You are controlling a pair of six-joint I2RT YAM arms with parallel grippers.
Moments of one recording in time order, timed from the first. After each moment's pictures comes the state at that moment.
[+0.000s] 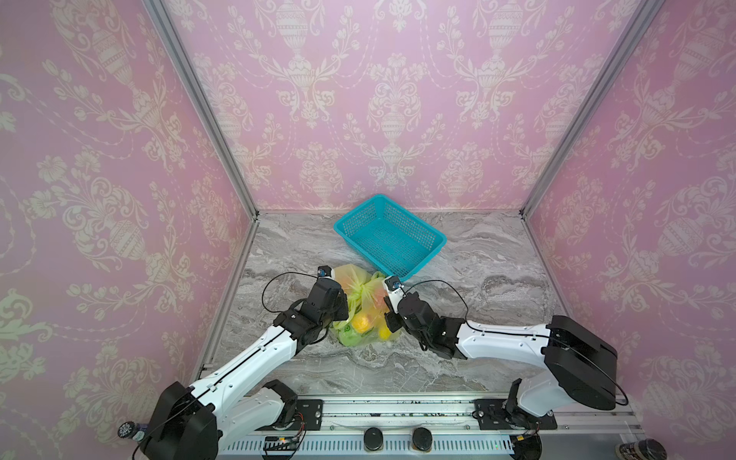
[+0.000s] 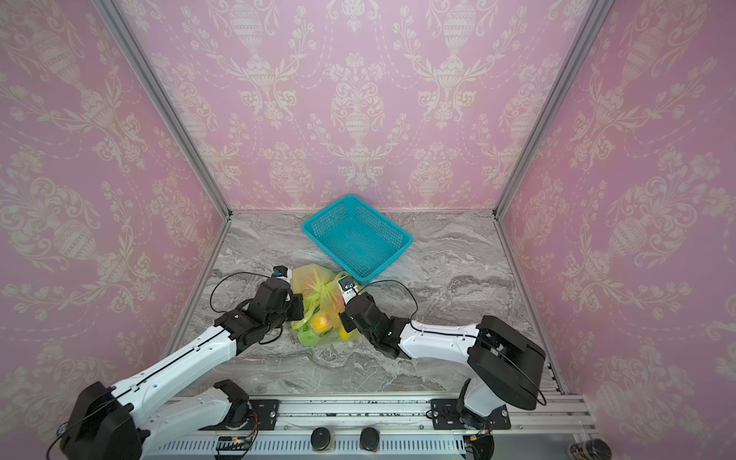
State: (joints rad) left arm -0.54 1.05 0.63 -0.36 -0.18 -0.55; right arm 0.99 1.53 0.74 0.27 0.39 0.23
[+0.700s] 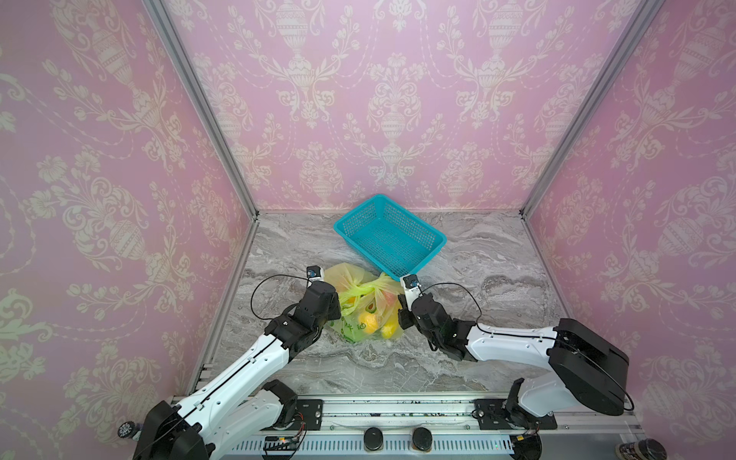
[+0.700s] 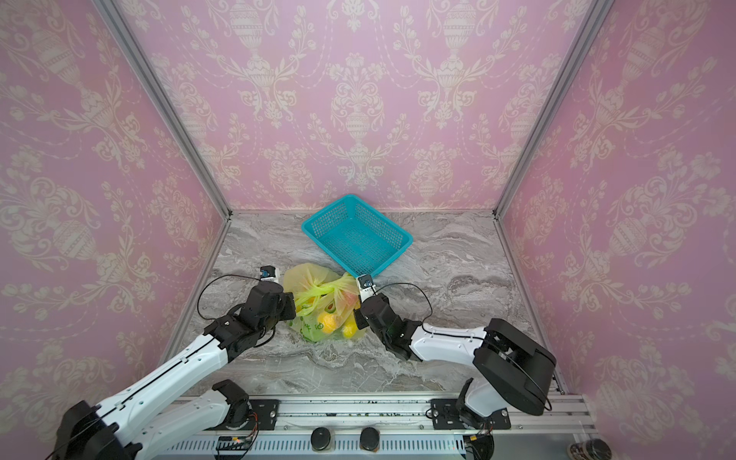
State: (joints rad) left arm -0.53 0.95 0.60 -0.40 -0.33 -0.55; right arm 0.92 1.47 0.62 0.36 0.42 0.31
